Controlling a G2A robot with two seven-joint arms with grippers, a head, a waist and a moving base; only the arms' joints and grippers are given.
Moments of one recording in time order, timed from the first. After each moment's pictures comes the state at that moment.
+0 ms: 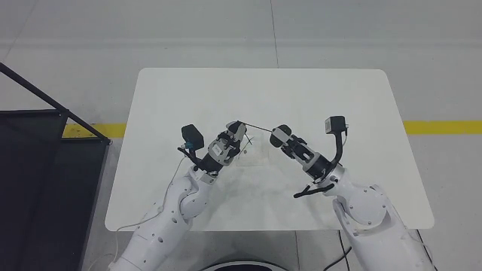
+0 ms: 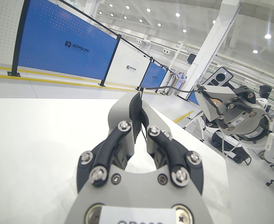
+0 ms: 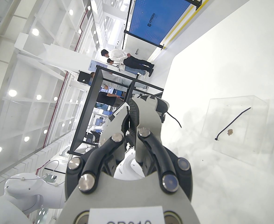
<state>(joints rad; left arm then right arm) 1.17 -1.34 -1.06 -1.29 1.02 -0.52 0.58 -1.32 -1.20 1.26 -1.80 0.07 -0.22 0.47</state>
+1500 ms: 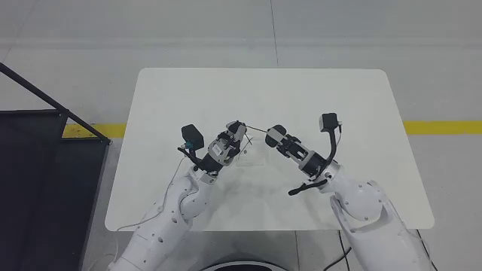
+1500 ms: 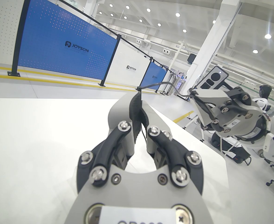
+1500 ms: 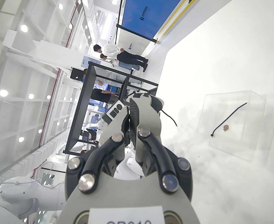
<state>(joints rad) 1.17 -1.34 -1.06 -1.29 1.02 -0.52 0.58 -1.28 -1.20 1.23 -1.79 0.03 -0.14 0.49</state>
